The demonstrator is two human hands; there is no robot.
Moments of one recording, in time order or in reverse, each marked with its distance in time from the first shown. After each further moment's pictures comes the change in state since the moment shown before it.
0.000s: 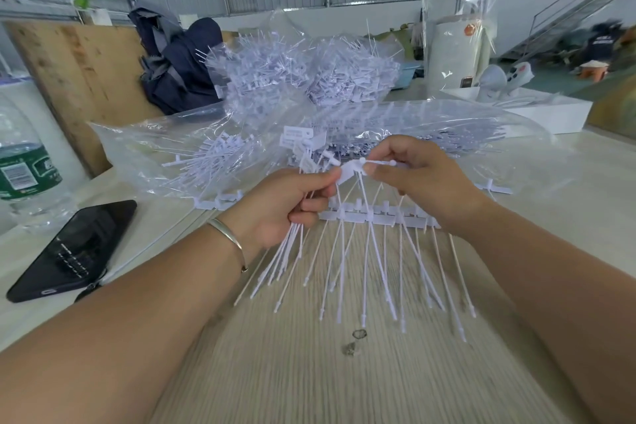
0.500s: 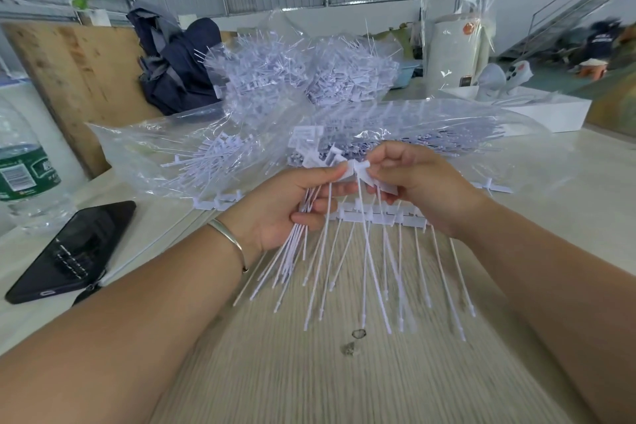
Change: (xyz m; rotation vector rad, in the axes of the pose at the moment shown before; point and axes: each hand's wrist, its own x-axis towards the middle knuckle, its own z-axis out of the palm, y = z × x) left_hand -0.003 0.003 0.007 -0.078 -0.157 -0.043; right_hand 0.000 0.000 0.000 0.216 -0.128 0.124
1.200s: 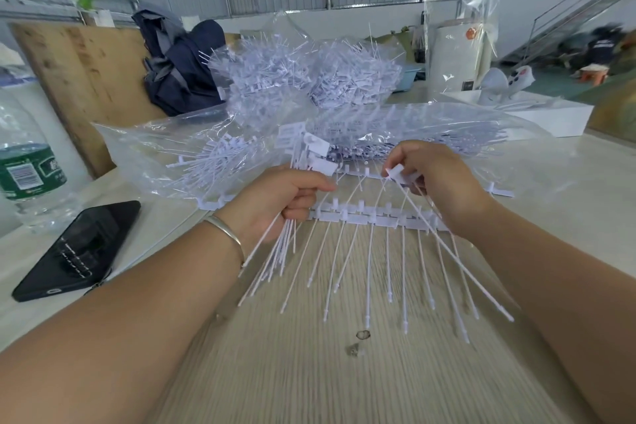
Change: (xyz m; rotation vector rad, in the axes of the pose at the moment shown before) left_hand 0.001 0.005 -0.015 0.176 0.227 0.052; right_hand 0.012 -0.012 -0.006 -0.213 0.252 0.205
